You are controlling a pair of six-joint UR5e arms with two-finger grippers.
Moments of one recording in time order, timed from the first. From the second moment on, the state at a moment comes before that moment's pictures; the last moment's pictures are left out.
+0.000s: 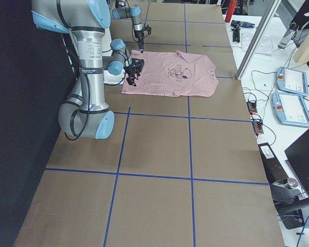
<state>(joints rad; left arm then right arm) -0.15 -1.61 -2.08 -2.01 -1.54 -1.50 0.10 -1.45 2.21 -1.44 1.36 1.73</state>
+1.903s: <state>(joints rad) -0.03 -1.54 -2.10 -2.01 -1.54 -1.54 0.10 -1.45 2.21 -1.44 1.36 1.73</state>
